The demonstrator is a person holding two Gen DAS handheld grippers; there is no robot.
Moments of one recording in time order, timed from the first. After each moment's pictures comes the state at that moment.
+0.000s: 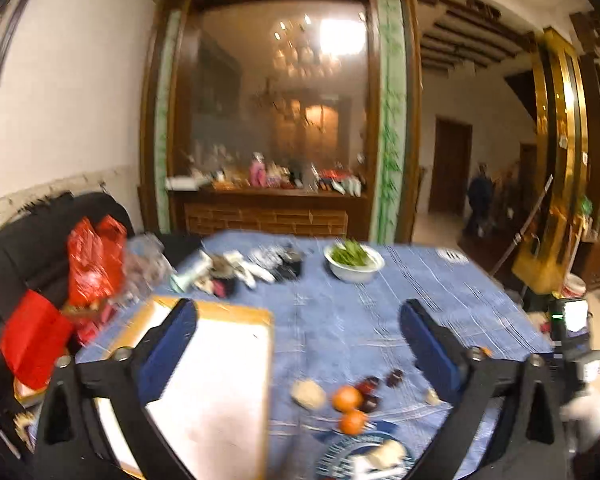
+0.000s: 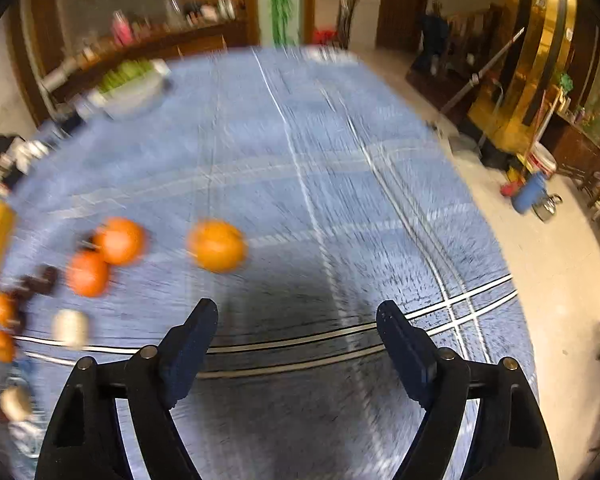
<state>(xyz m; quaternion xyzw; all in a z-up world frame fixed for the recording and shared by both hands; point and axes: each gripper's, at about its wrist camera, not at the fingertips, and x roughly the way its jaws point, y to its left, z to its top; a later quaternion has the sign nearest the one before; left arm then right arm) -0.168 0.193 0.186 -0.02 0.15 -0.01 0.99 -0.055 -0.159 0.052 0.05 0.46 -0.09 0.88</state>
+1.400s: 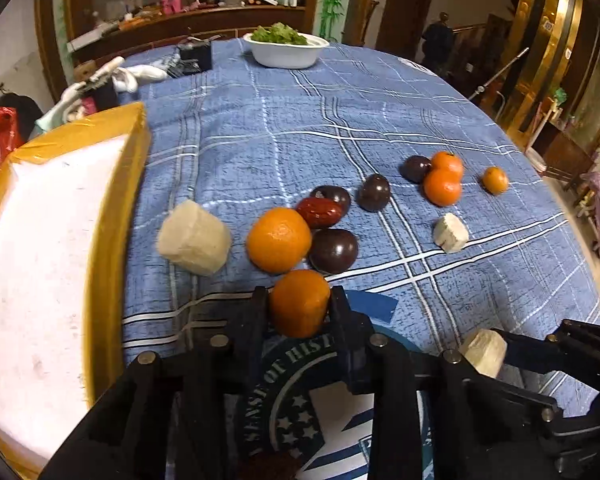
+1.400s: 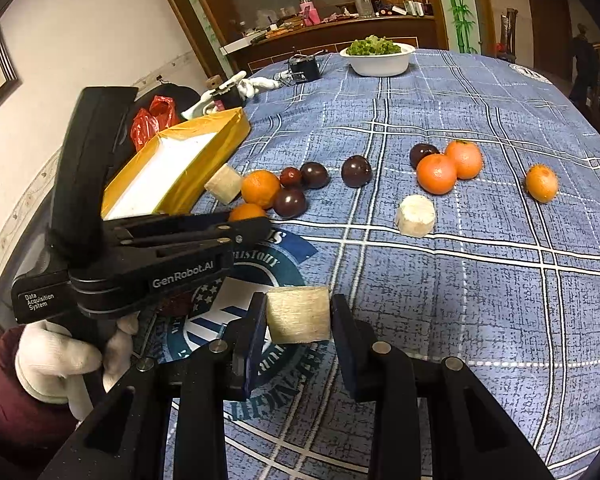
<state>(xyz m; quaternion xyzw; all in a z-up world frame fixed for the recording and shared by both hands) -0.065 0.129 0.021 0.02 0.46 -0.13 0.88 -0.130 -0.005 0.038 0.07 0.45 0.21 0.87</state>
